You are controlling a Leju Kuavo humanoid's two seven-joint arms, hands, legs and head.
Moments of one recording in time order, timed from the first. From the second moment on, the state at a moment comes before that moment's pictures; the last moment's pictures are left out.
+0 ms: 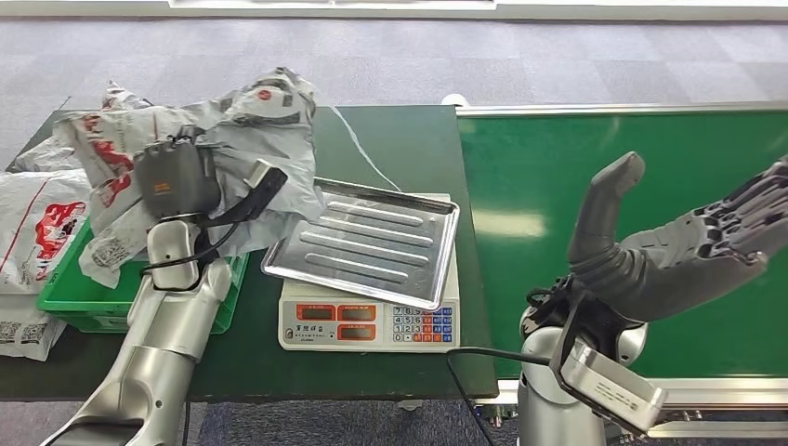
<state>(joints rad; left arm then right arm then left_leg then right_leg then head) -0.63 -0.05 -0.03 -0.89 -1.51 0.70 0.25 -0.27 0.35 0.16 -1.86 0.61 -0.70 -0.70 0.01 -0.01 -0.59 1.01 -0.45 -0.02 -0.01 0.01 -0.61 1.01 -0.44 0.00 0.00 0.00</state>
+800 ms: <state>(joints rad) -0.64 0.16 -0.09 -0.50 -1.51 0.57 0.64 -0.25 0.35 0.14 -1.86 0.66 -0.70 -0.70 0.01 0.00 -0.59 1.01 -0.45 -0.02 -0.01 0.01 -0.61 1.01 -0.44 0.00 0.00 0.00</state>
